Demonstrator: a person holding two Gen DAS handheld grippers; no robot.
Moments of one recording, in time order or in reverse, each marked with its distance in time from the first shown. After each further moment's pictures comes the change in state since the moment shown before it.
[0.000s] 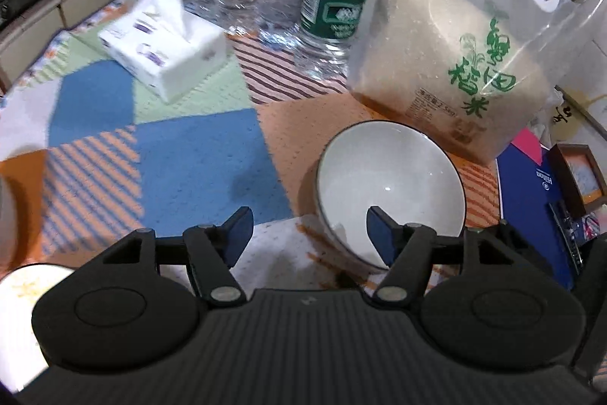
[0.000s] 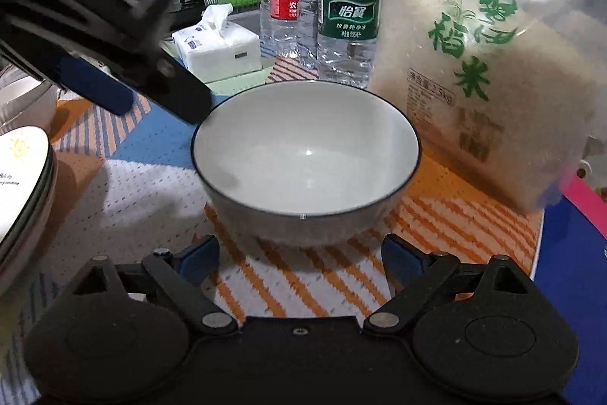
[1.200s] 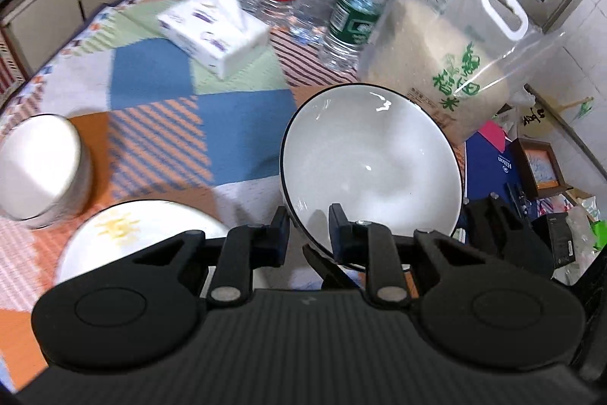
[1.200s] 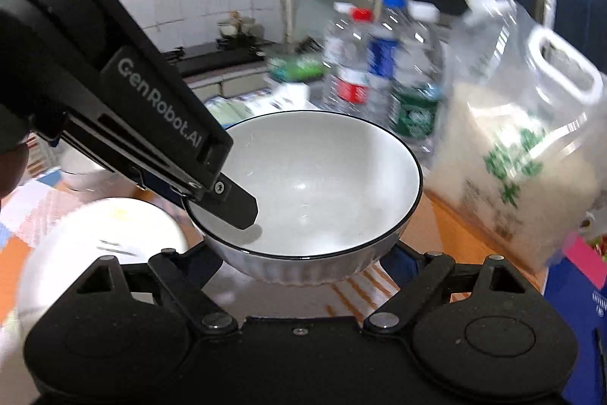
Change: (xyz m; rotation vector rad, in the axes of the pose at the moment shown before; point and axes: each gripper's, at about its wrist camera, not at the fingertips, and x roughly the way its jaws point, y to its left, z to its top) left arm -0.116 0.058 -0.012 -0.069 0.064 -0.051; right arm -0.081 0.084 0.053 -0.033 -0.107 0.066
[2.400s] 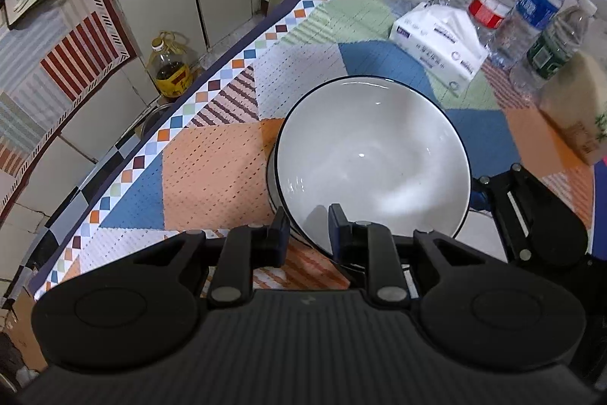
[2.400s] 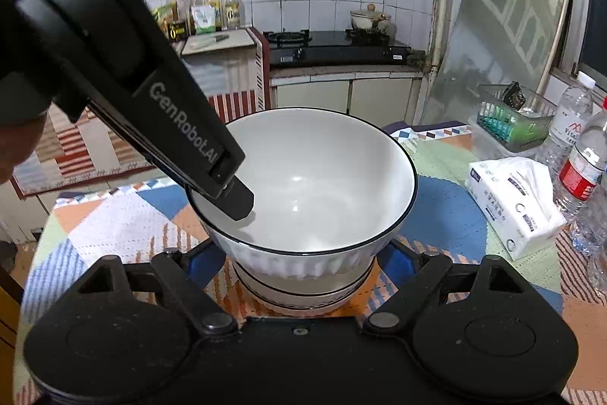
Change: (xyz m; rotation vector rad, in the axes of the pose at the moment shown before) left arm -0.049 0.234 0.027 -0.072 0.063 0.228; right arm 0.102 0.208 0.082 -0.201 0.057 0.234
